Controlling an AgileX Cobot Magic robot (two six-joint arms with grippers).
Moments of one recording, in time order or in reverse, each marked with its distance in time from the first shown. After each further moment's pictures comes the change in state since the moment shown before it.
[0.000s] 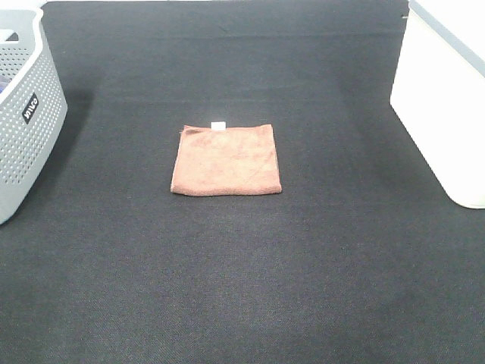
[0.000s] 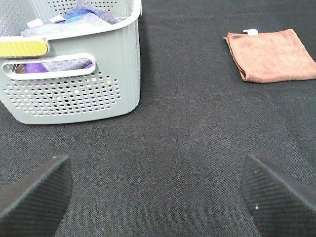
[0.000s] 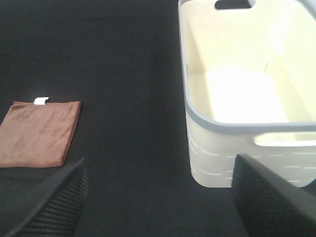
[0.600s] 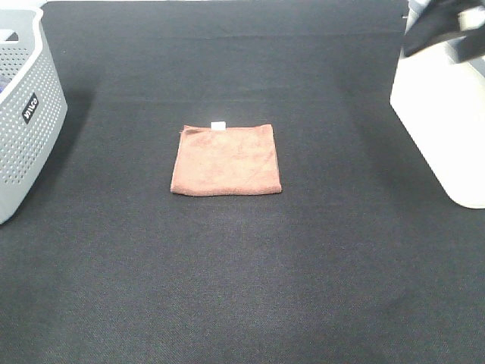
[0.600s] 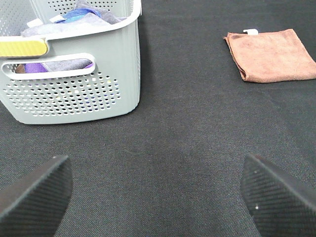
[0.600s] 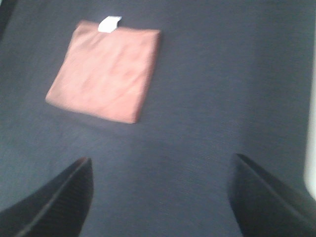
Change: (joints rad) left arm 0.000 0.000 0.000 0.000 0.000 0.000; right arm 0.117 0.750 -0.419 0.297 0.177 -0.236
